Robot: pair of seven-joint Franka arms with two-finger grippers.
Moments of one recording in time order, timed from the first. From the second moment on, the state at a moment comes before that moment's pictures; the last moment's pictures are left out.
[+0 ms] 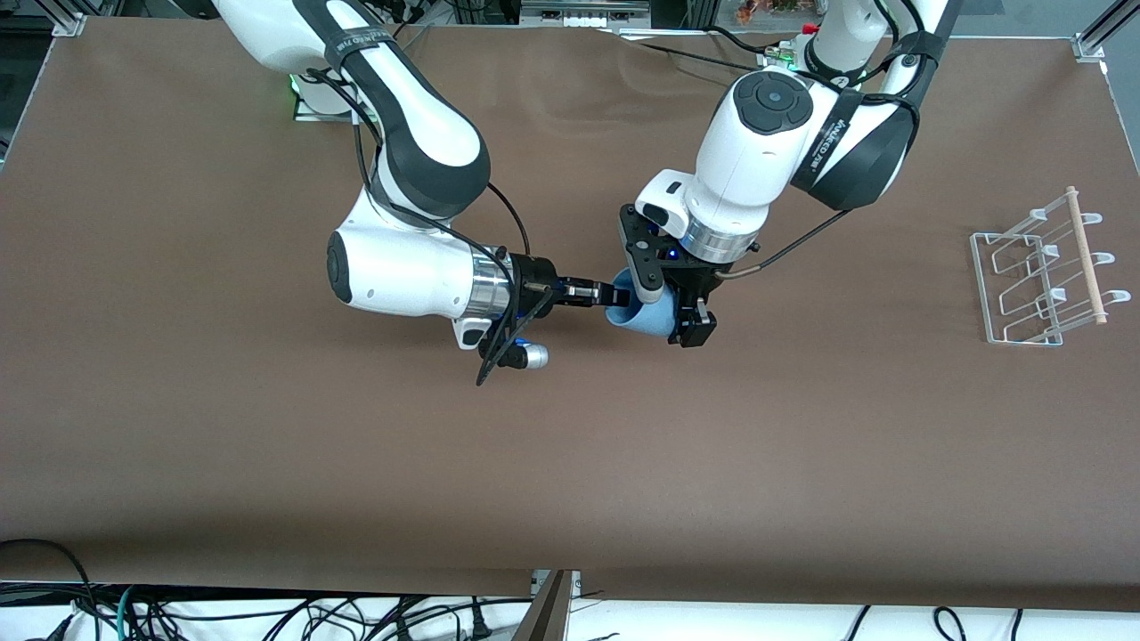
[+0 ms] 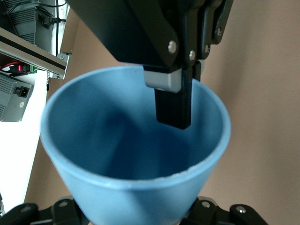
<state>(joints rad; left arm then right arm) -0.51 0.33 -0.04 -1.63 0.04 2.25 0.79 0.48 0.69 0.15 -1.21 0.97 2.15 0.38</state>
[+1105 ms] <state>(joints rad) -0.31 0.25 -0.03 -1.63 0.04 1.85 0.76 0.26 0.65 0.14 -1.19 0.80 1.84 0.36</state>
